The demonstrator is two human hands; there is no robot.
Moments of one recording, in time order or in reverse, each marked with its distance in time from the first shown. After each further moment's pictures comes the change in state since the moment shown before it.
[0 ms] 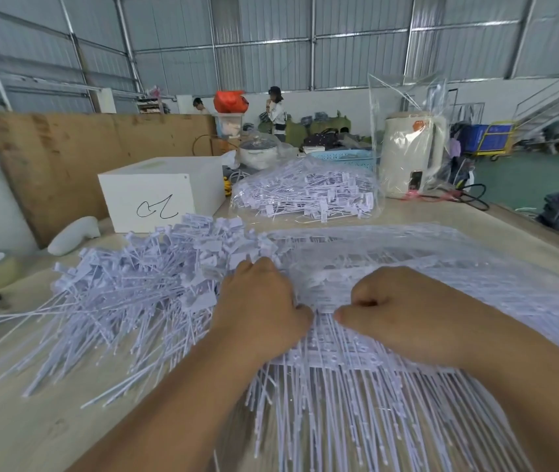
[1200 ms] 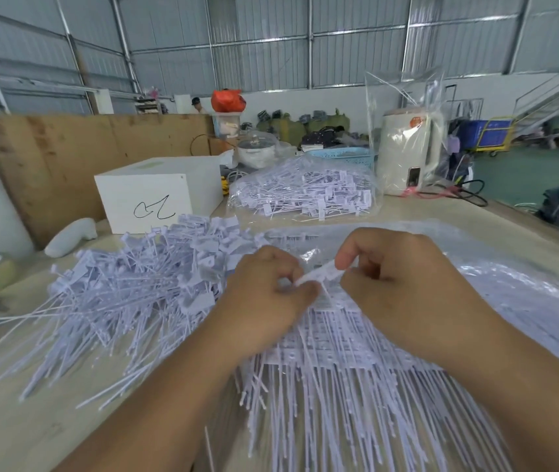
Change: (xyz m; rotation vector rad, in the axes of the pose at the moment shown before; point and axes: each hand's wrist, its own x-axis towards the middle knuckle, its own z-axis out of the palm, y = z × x) left_hand -0.002 0.005 -0.013 -0.664 -0.012 0.051; right_hand -0.003 -0.003 0.004 0.278 0.436 -0.213
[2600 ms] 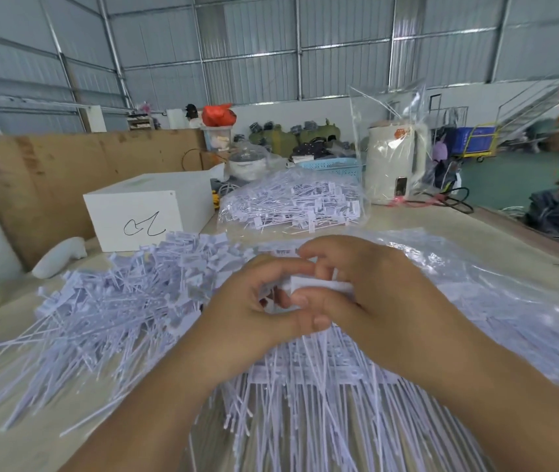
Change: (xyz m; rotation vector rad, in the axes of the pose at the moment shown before) left_hand -0.012 0.016 -0.011 -0.331 -0.088 0.131; right_hand -0.003 -0.010 -0.005 -0.147 -0.015 -0.182
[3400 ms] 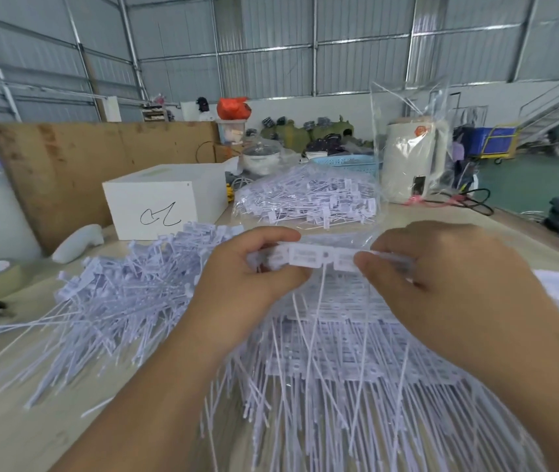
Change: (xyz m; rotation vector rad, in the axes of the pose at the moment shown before) left_hand 0.005 0.007 -0.012 -0.127 0.352 -0.083; right_hand -0.004 -0.011 -0.025 -0.436 0.106 0.116
